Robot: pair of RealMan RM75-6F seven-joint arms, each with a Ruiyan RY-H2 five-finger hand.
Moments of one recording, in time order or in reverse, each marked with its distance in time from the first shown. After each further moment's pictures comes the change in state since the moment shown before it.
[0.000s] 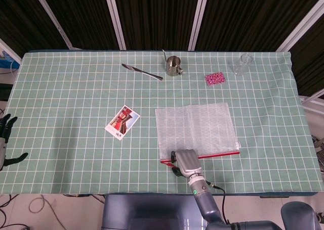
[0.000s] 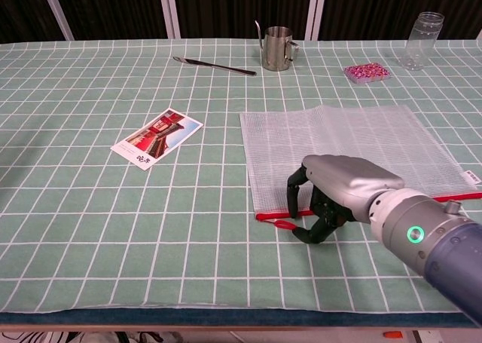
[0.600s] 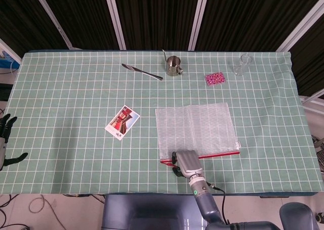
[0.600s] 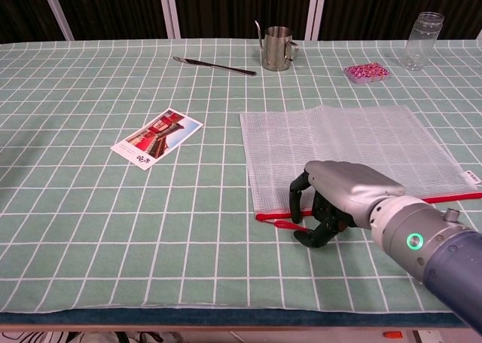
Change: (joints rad) left arm 0.000 -0.002 -0.002 0.001 -0.005 0.000 0.002; right arm -0.007 -0.018 -0.013 0.037 -0.005 -0.002 0.031
